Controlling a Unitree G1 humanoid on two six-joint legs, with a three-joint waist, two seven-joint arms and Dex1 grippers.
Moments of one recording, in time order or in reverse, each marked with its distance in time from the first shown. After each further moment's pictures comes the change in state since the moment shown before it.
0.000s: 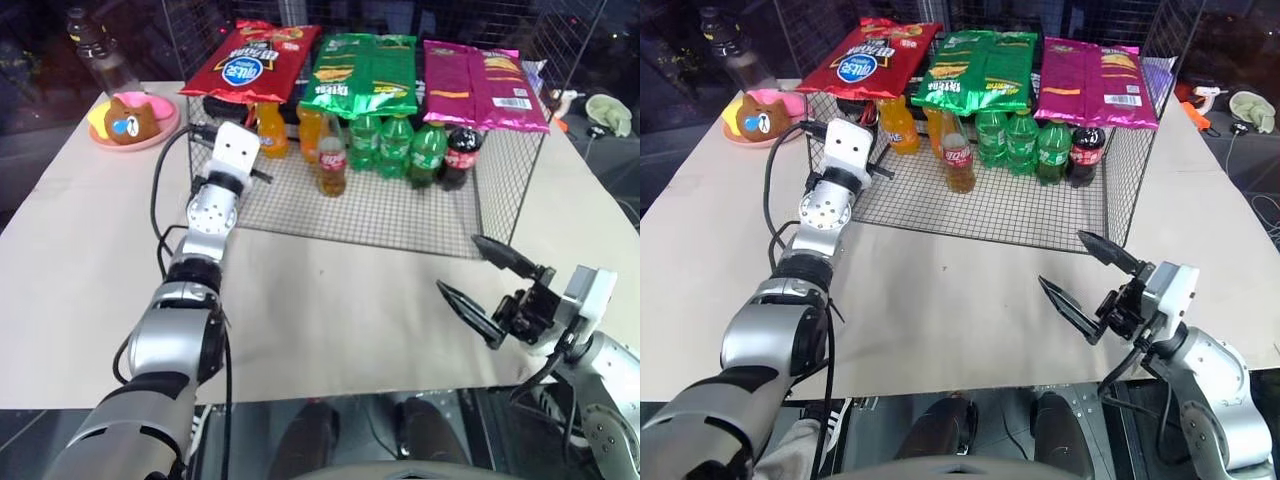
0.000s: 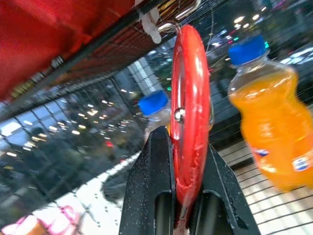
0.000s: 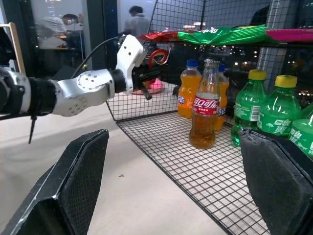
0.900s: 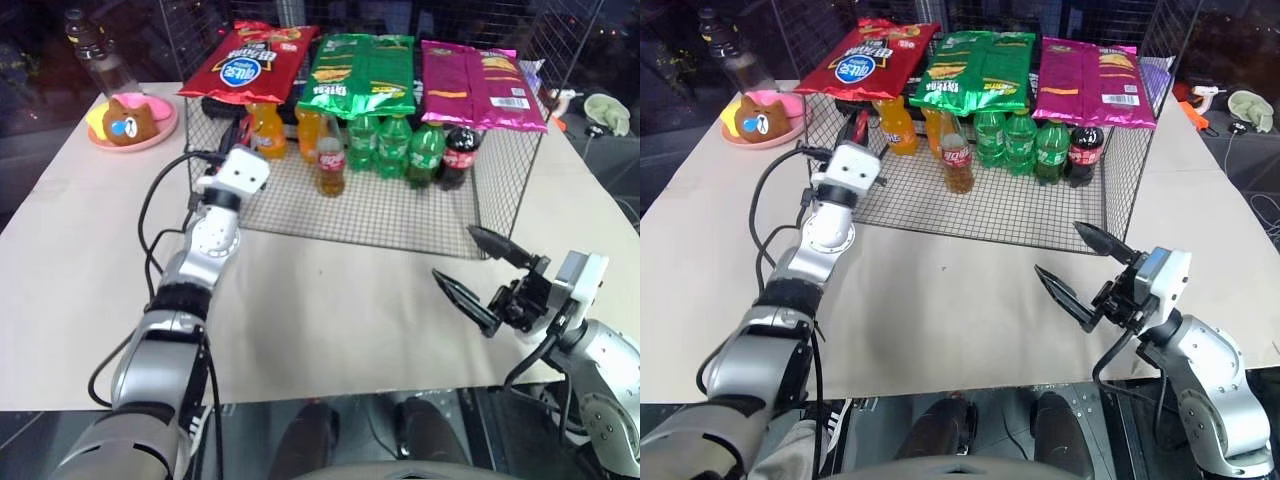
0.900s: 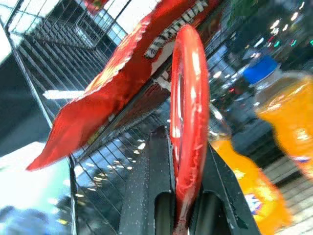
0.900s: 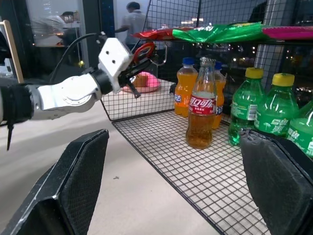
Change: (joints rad) left arm 0.275 0.026 -0.027 -0.412 -0.059 0.020 0.091; right arm -0.052 -0.016 0.014 -0.001 0.005 0.052 -0.032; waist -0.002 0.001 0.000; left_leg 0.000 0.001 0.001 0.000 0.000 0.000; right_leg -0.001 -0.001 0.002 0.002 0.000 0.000
